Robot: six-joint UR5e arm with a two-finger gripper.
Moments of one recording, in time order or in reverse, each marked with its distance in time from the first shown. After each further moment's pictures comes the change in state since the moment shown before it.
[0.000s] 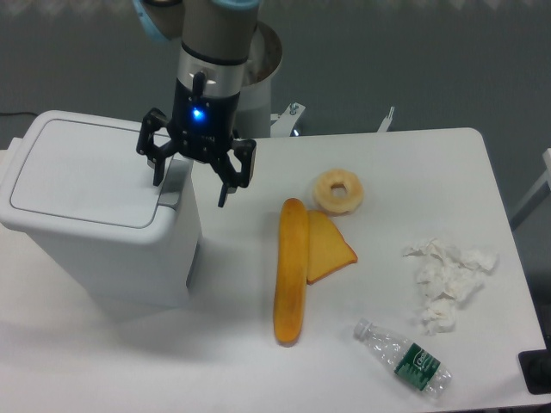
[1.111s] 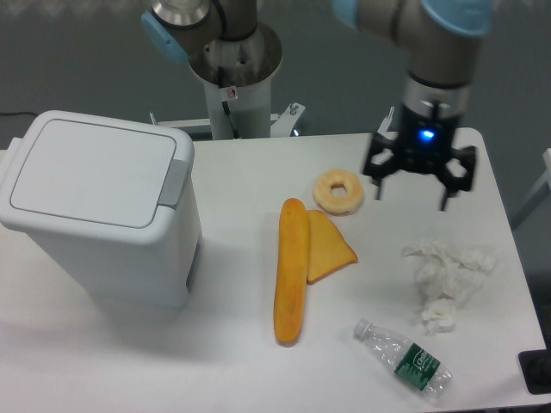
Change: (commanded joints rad) arm 0.499 -0.324 0.130 0.018 0.170 0.563
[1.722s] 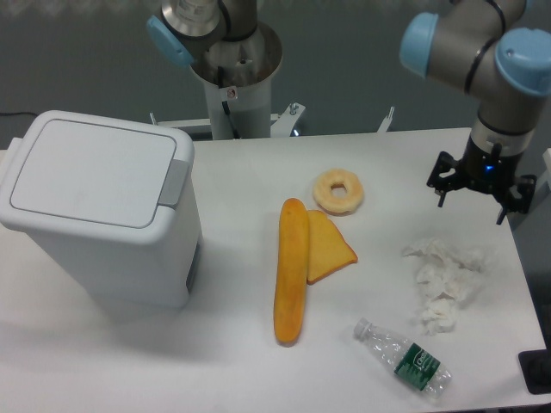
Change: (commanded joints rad) arm 0.026 -0.146 0.069 -0.009 0.239 0.371
